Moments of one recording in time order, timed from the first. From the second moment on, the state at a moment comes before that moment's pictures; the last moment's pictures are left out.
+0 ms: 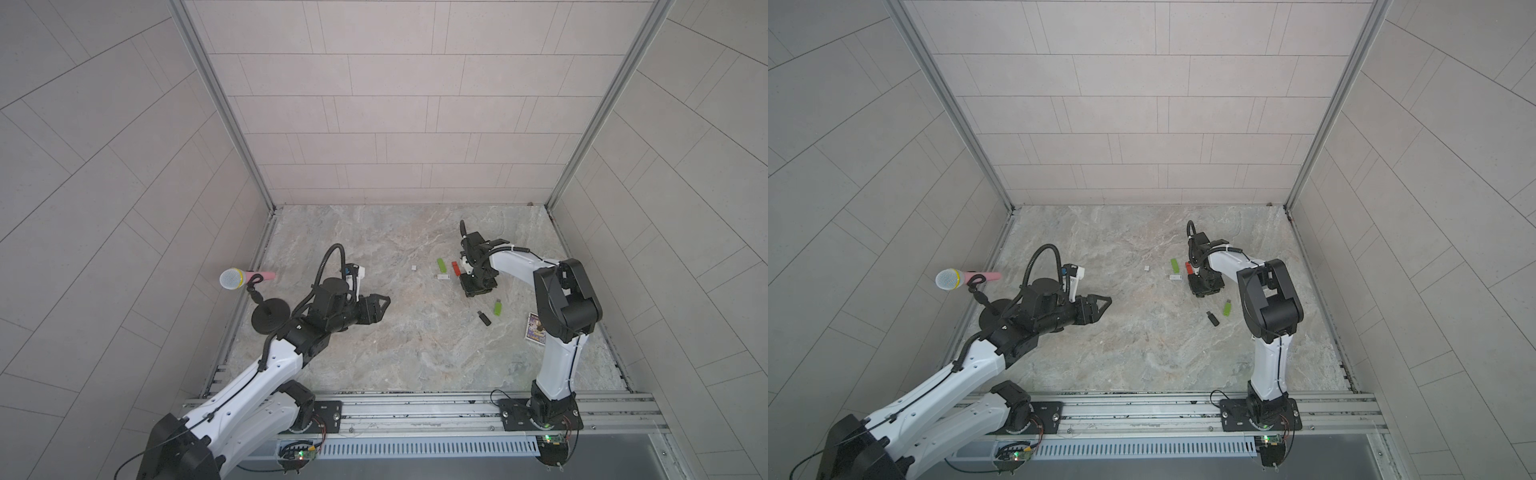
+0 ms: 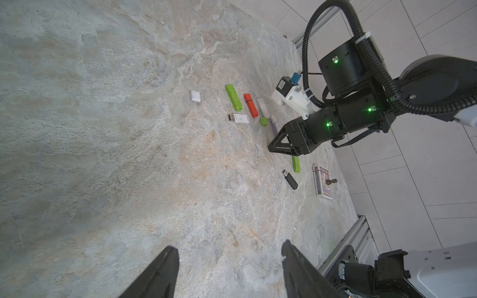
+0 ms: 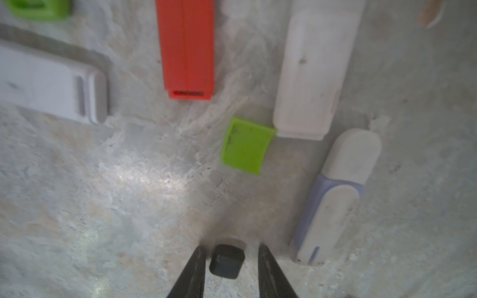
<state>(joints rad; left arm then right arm) -0.53 0.90 0.55 -0.22 0.27 -0.60 0.28 1.93 1.30 -0.85 0.00 0.11</state>
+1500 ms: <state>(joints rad) -0.52 0.68 0.50 -0.33 0.05 -0.64 0.75 1.88 1.22 -0.82 0.01 -0.08</state>
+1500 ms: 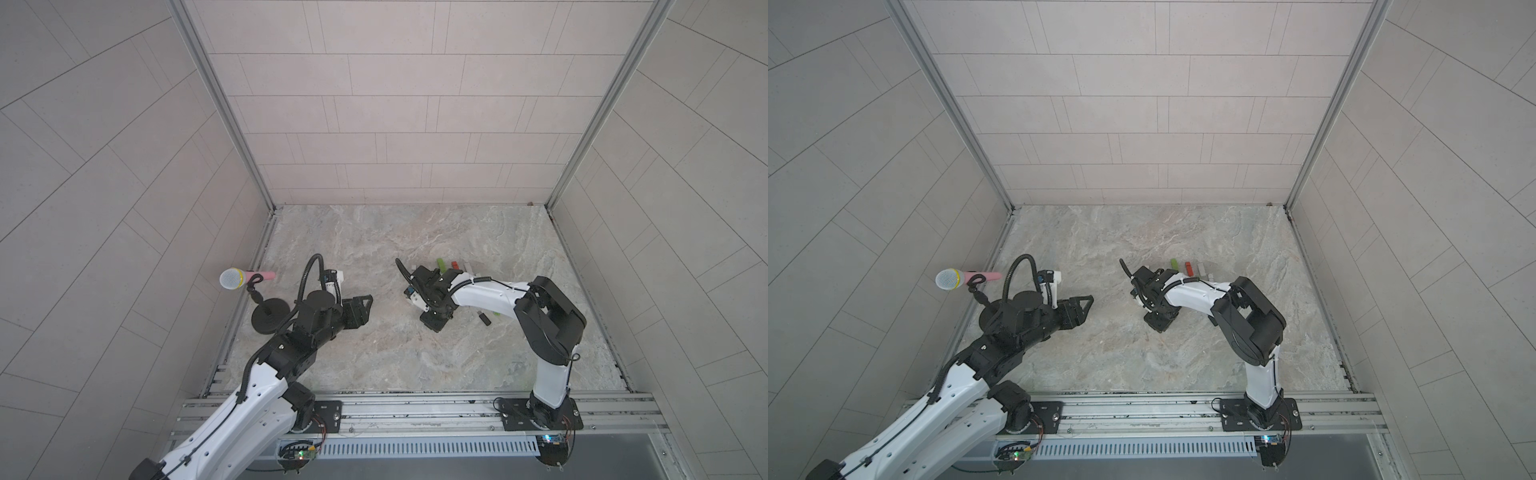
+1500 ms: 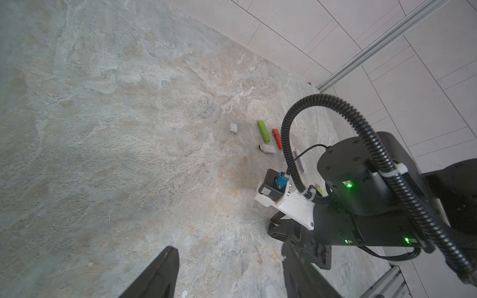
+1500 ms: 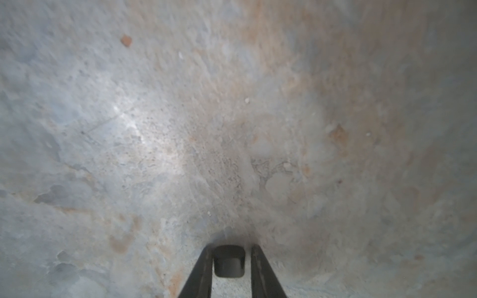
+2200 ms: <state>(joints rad) -0.52 0.70 0.50 -0.32 0.07 -0.65 0.75 1.88 1.23 -0.84 0.00 -0.07</state>
